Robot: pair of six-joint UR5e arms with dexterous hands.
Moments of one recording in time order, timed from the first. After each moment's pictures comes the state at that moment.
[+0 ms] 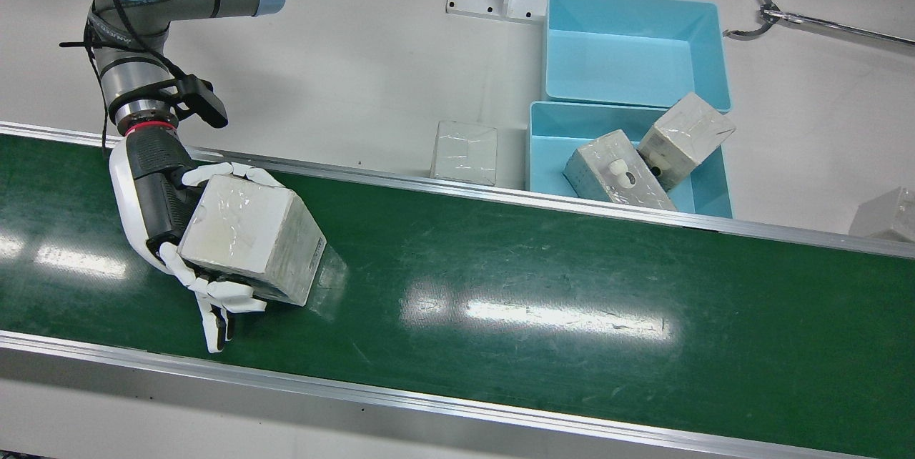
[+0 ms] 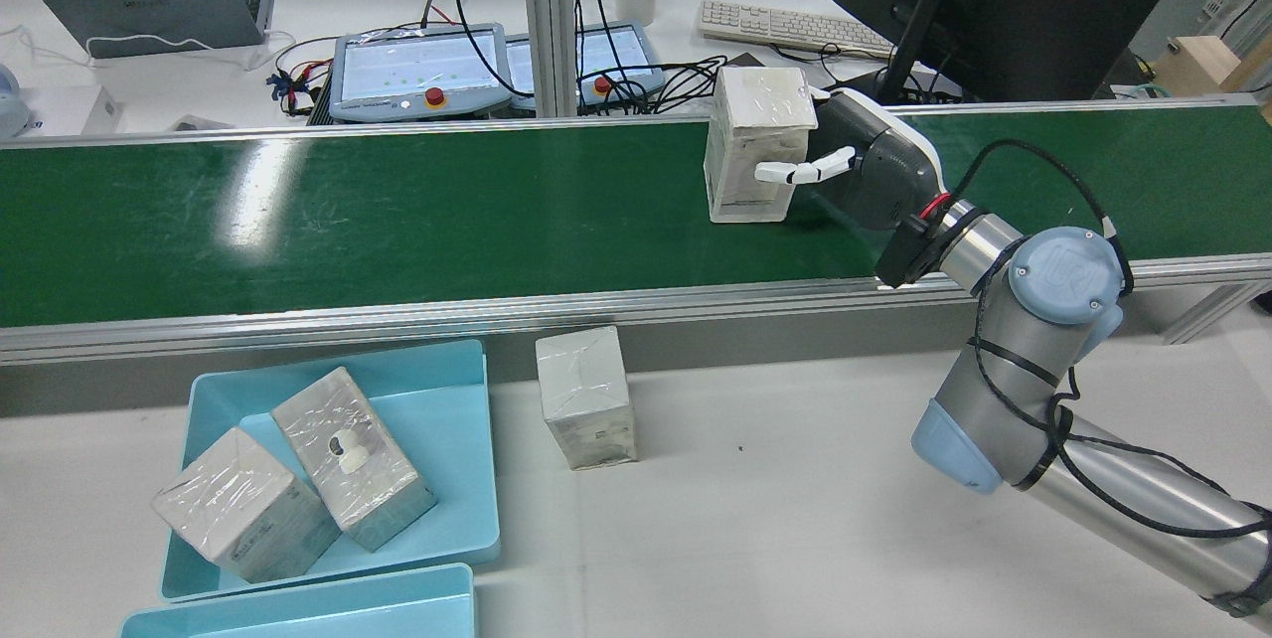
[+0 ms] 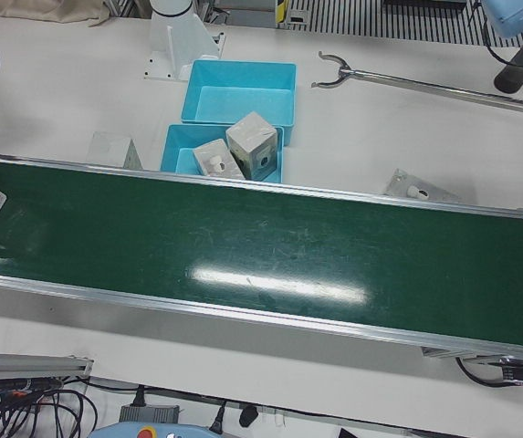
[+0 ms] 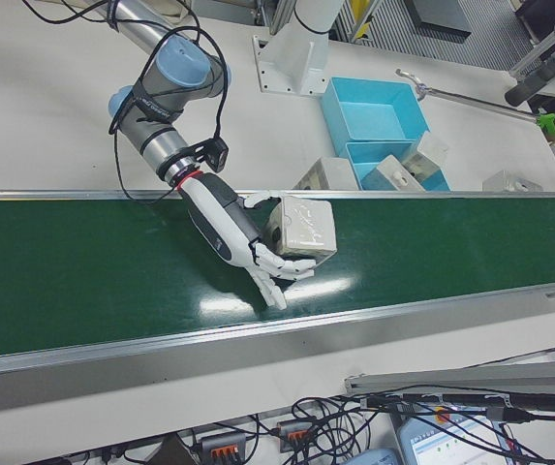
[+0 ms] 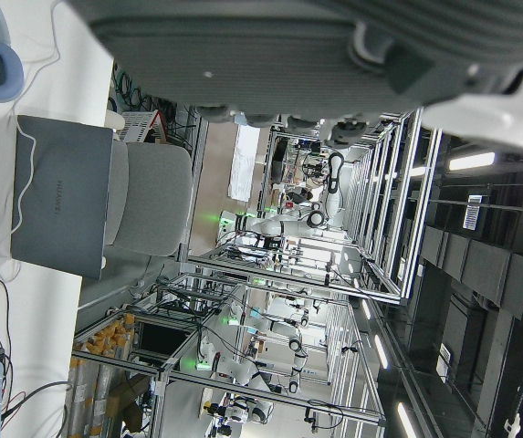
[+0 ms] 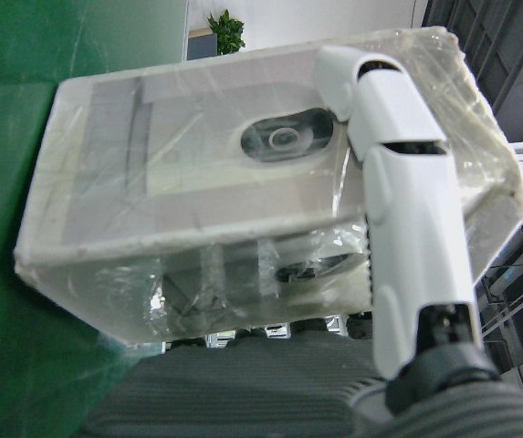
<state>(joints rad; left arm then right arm) -1.81 -1.79 -1.75 0.44 1.92 -0.15 0.88 -1.16 1.67 -3.25 -1.32 -0.09</state>
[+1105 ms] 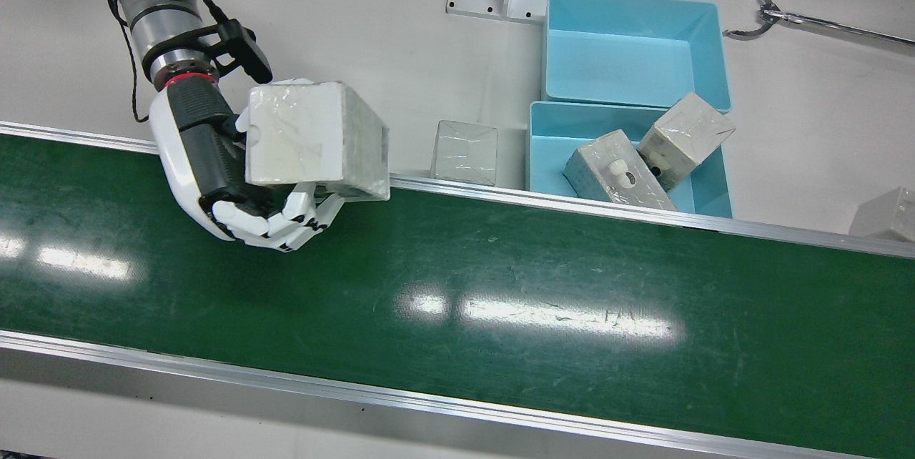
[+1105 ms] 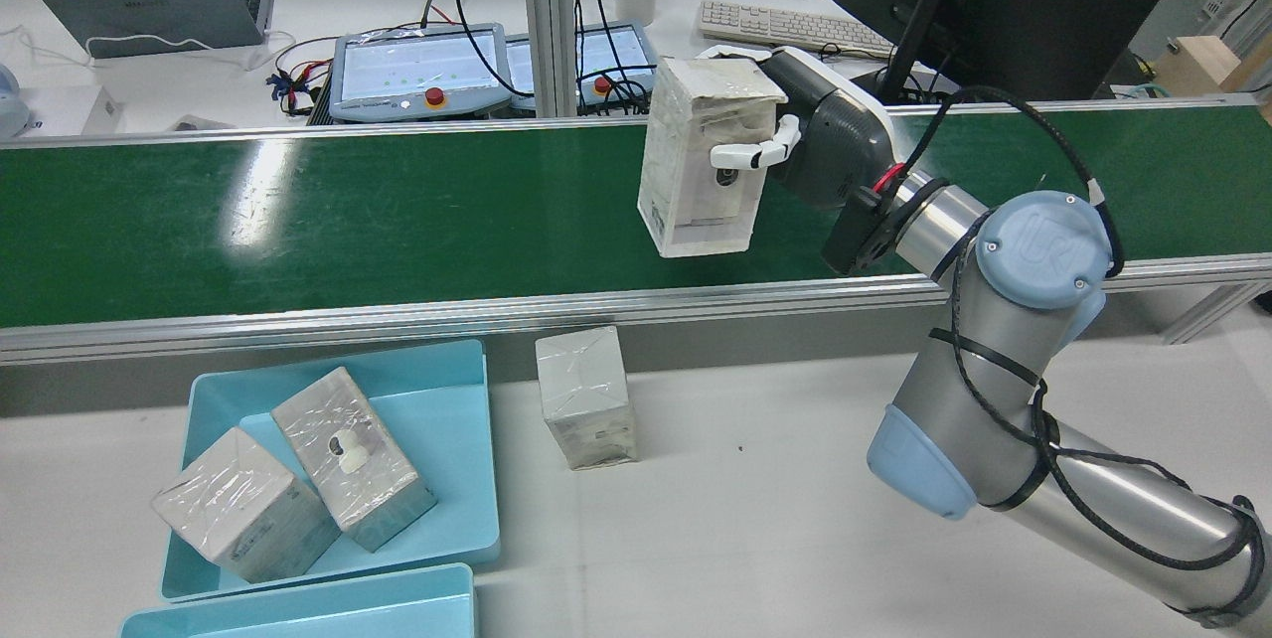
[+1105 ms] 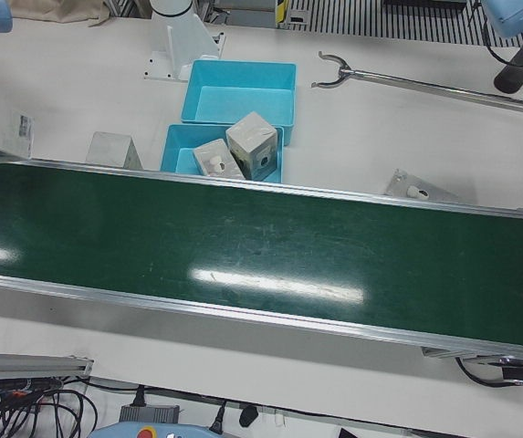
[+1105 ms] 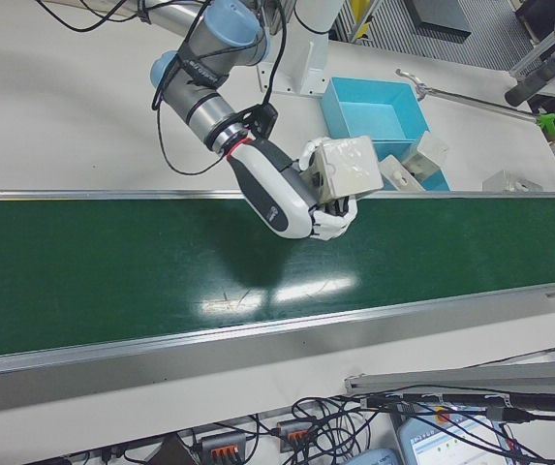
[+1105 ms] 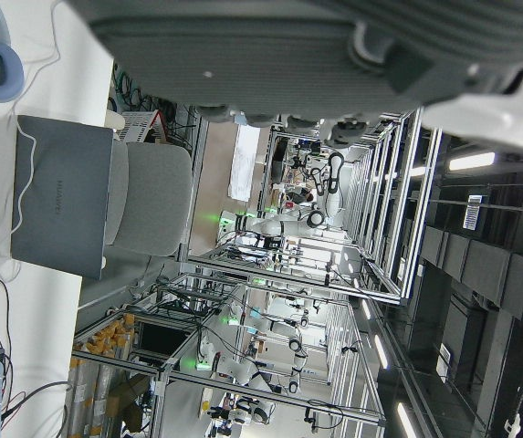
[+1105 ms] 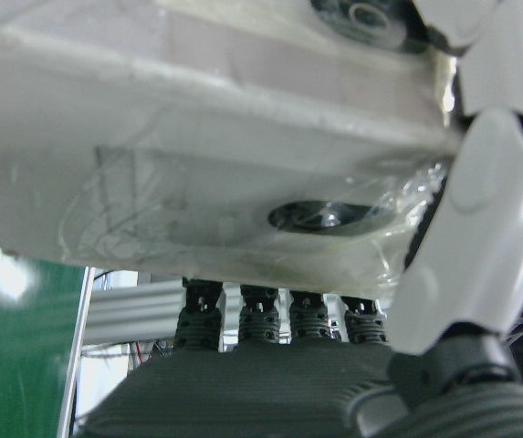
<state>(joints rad) -1.81 -1.79 -1.75 0.44 1.92 -0.15 0.83 -1.04 1.87 -3.52 -1.32 -0.10</state>
